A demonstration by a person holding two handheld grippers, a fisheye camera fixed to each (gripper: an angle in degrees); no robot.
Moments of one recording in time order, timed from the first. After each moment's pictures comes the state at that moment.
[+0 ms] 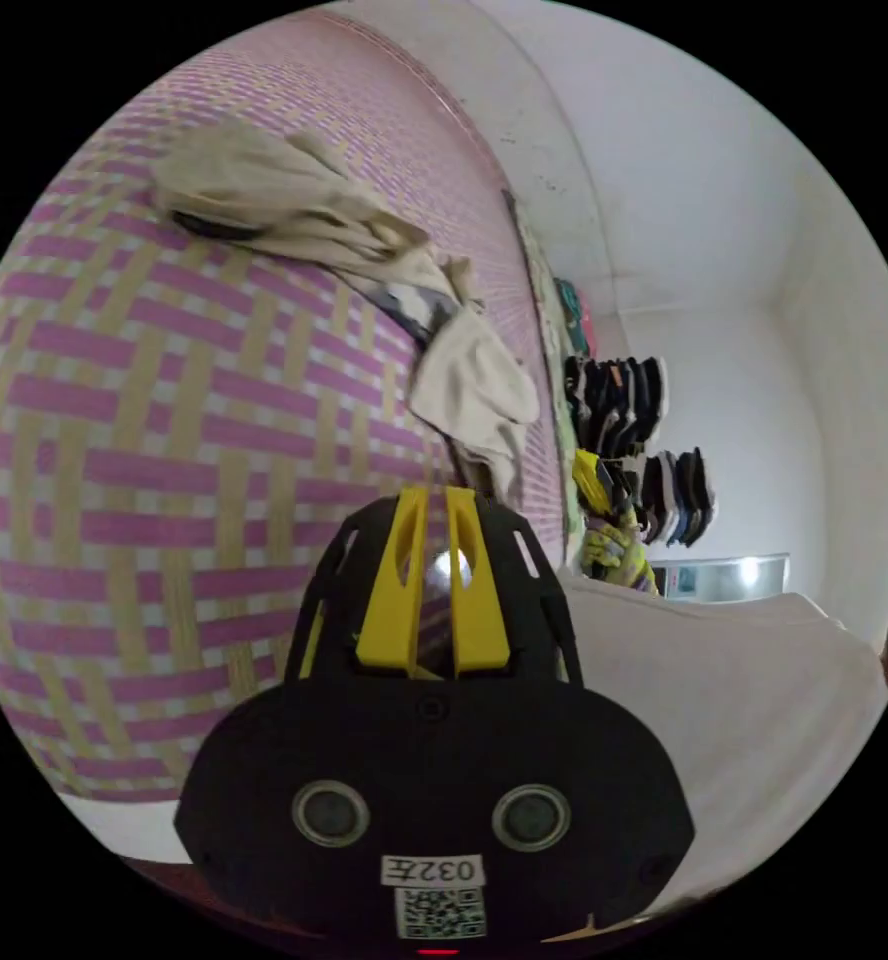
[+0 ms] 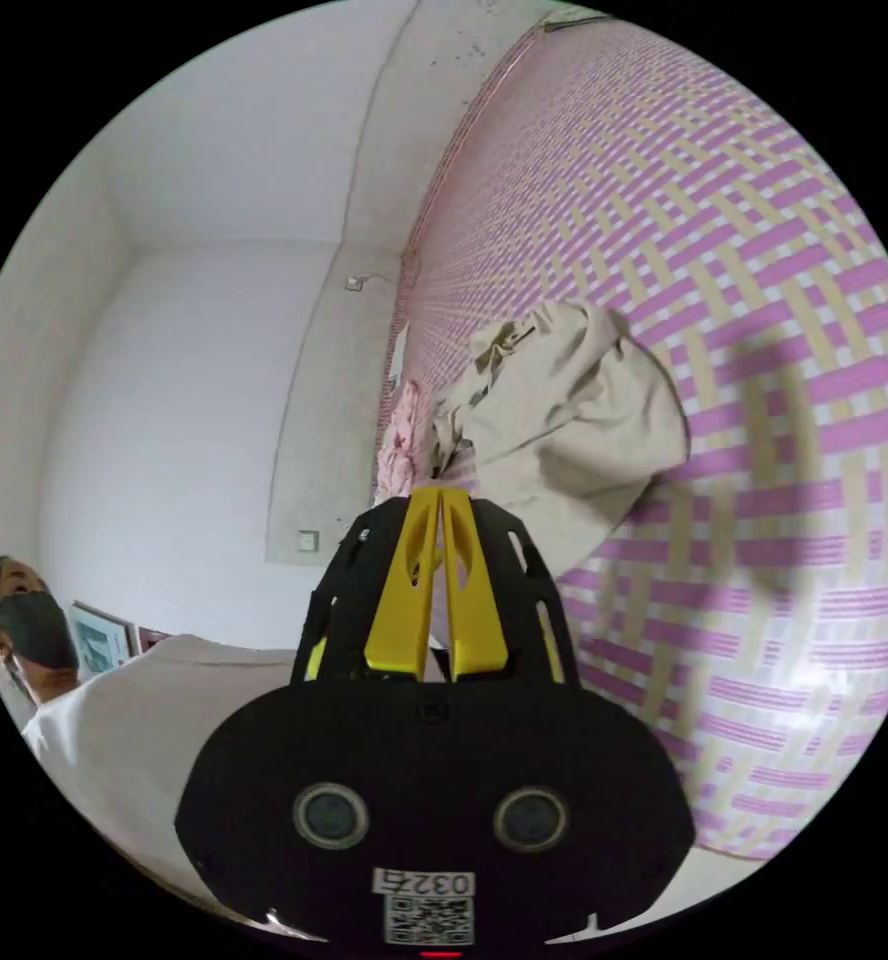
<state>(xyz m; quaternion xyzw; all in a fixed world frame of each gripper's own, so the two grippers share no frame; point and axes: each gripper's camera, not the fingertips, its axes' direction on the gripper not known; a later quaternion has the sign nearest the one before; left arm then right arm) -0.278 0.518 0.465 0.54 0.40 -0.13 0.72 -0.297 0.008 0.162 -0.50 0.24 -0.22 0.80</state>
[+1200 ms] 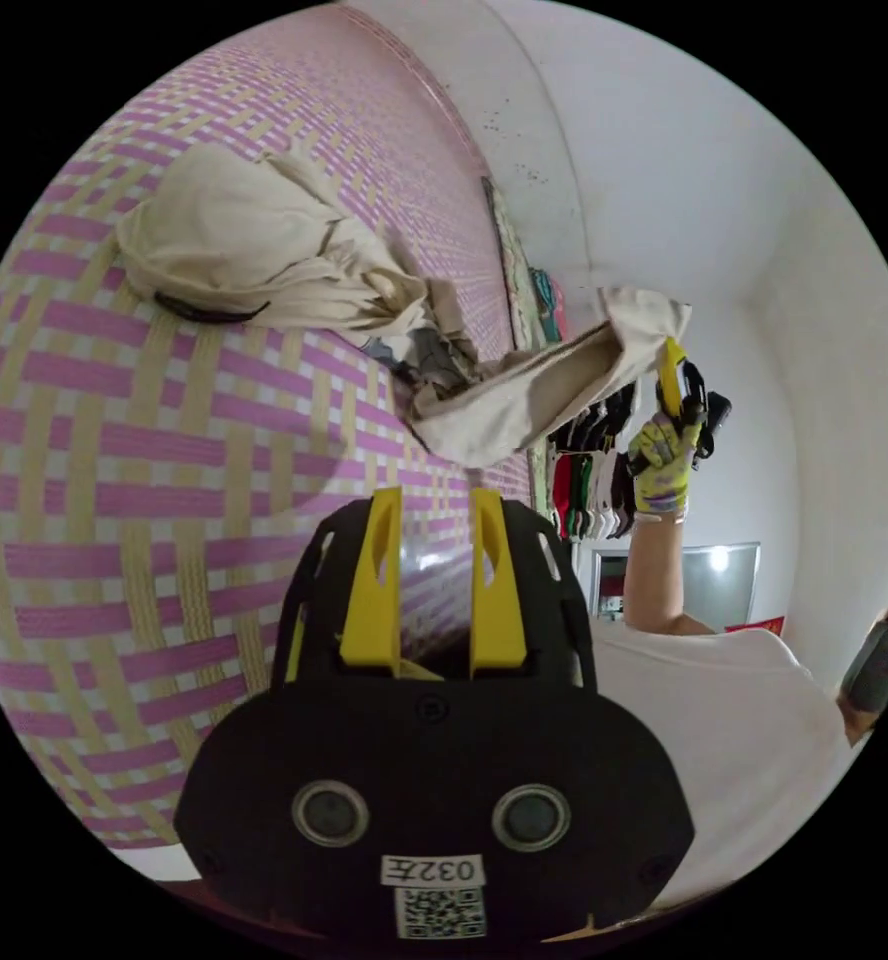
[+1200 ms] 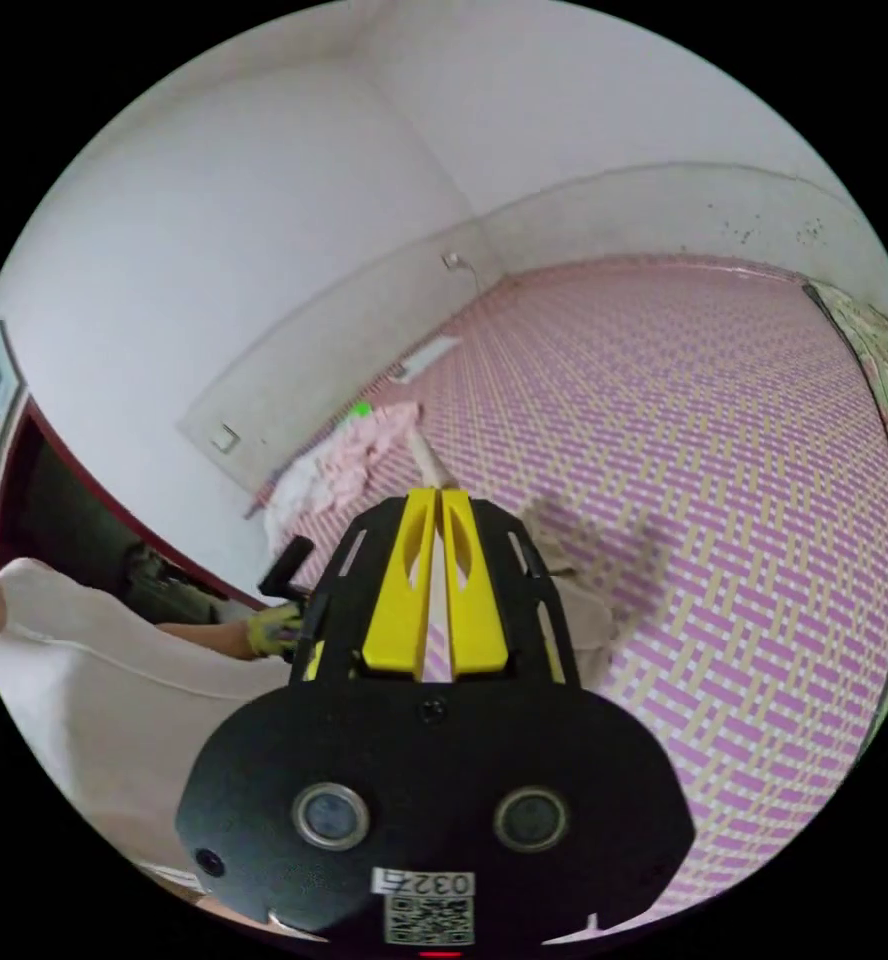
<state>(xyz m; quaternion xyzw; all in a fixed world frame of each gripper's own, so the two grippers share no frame) -0.344 0.462 0.385 0.54 0.43 -0.11 0.72 -0.442 0.074 0.202 -0.51 0.24 -0.57 0.59</state>
